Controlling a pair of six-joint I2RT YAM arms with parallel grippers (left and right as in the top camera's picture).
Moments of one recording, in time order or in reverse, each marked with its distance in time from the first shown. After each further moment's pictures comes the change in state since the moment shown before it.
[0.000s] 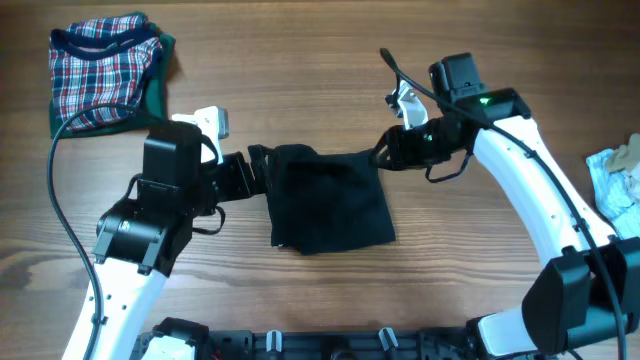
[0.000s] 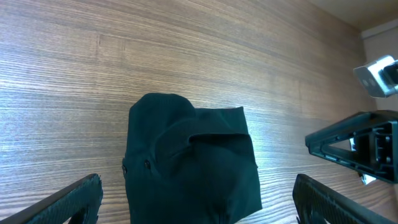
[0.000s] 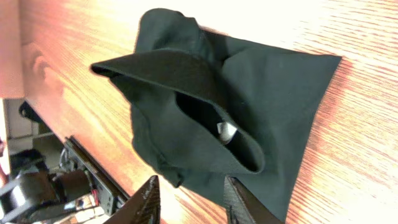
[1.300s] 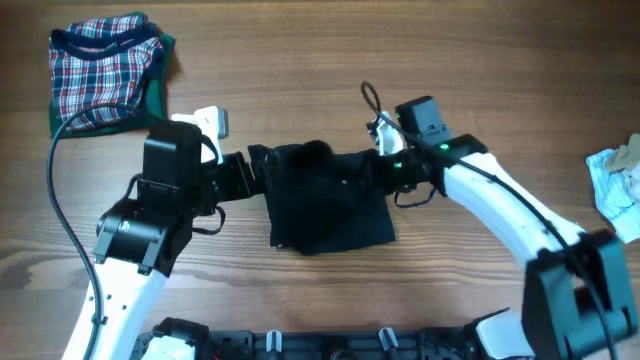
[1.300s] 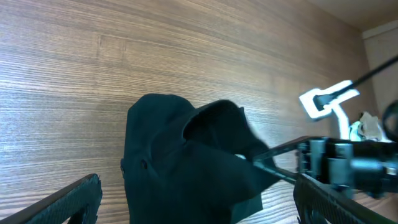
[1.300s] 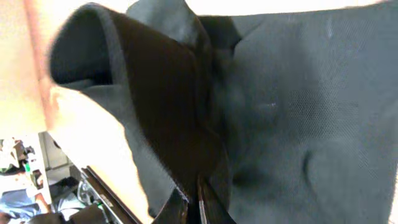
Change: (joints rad) left arm 0.000 0.000 0.000 0.000 -0.004 0.000; right arm 0.118 -0.050 -0.312 0.435 -0.020 0.369
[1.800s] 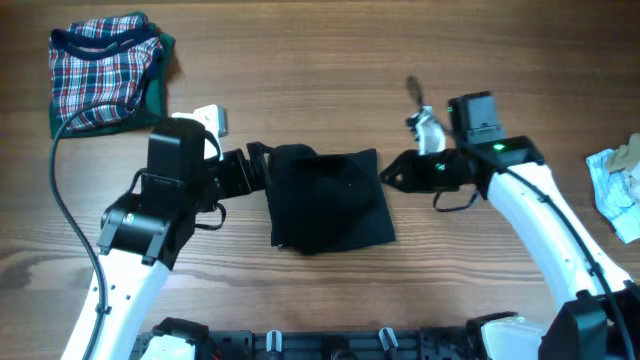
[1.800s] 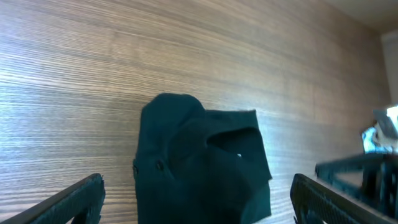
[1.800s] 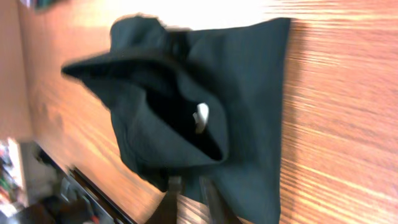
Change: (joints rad) left arm 0.001 0.031 0.000 0.001 -0.031 -0.012; right arm -0.143 -0.140 0.008 -0.210 0.024 -0.257
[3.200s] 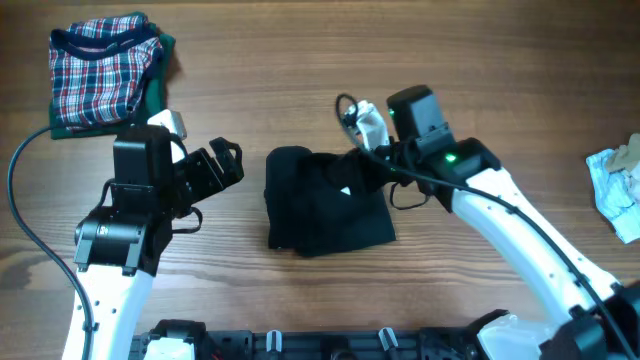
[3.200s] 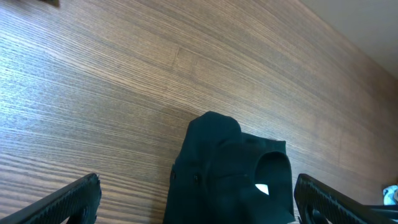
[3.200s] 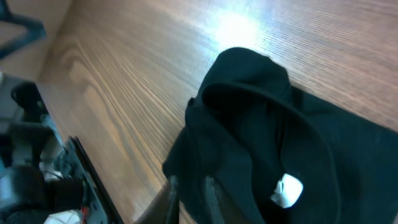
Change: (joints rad) left arm 0.145 -0.056 0.000 -0.077 -0.071 -0.063; right arm 0.261 0.003 0.087 0.182 0.024 -0.015
